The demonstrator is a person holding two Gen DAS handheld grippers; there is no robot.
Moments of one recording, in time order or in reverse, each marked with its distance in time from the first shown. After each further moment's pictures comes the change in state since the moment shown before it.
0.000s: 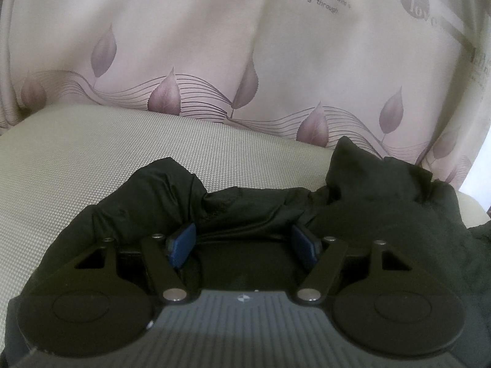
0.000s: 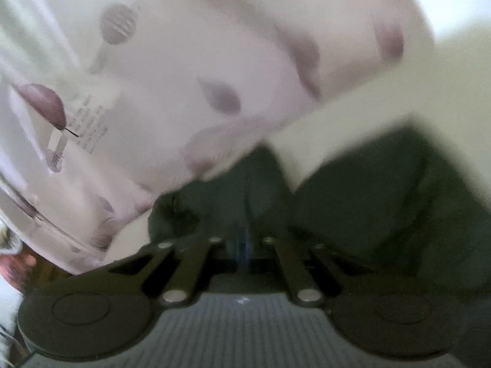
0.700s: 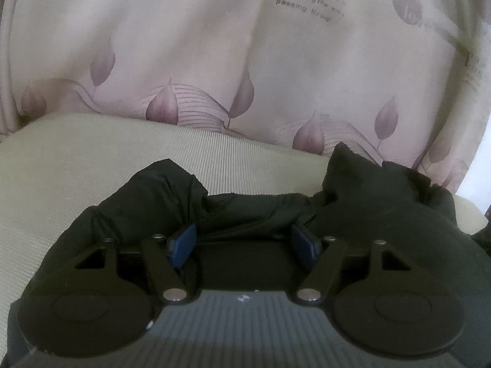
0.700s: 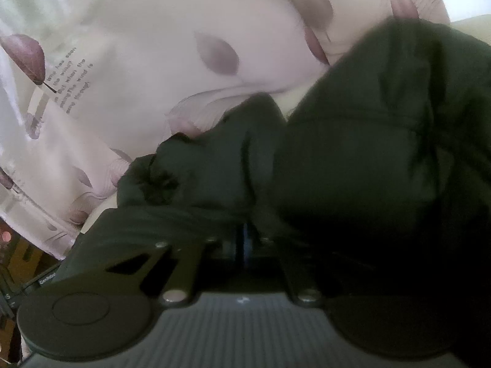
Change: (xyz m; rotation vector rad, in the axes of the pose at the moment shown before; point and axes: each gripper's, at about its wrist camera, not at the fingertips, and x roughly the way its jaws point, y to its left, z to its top) left arm -0.004 0.002 -0.002 0.006 -0.031 -0.012; right arm 0.065 0.005 -0.040 -0.032 0.066 -0.028
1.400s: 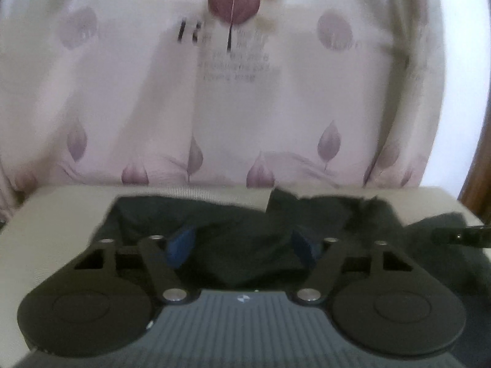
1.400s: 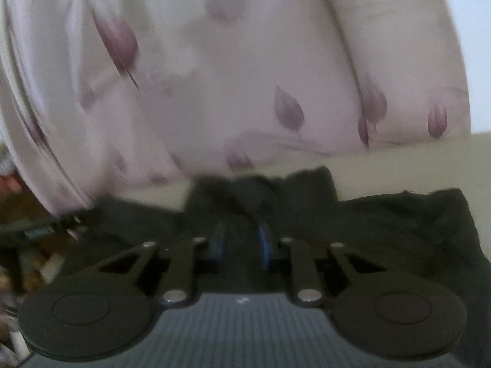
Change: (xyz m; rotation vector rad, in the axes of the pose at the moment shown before) left arm -0.069 -0.045 0.046 0.167 -0.058 -0.054; right arm -0.070 0.083 0.013 -0.320 -0.062 -0.026
